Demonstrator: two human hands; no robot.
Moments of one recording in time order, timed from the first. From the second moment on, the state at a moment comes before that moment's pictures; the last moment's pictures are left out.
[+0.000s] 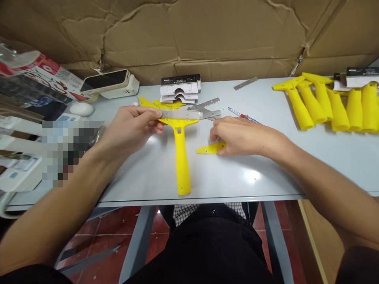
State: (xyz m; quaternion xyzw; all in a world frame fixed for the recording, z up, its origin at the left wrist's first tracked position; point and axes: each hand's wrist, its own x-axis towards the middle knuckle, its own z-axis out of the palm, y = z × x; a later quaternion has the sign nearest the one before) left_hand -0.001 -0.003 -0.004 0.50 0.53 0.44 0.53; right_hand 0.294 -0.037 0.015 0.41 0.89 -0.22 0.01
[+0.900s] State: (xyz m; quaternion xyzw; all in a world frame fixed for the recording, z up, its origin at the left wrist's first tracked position) left_hand 0.036 -0.048 -0.012 0.51 0.55 0.40 0.53; right_hand 0.303 -0.037 0.049 0.42 0.88 -0.22 -0.09
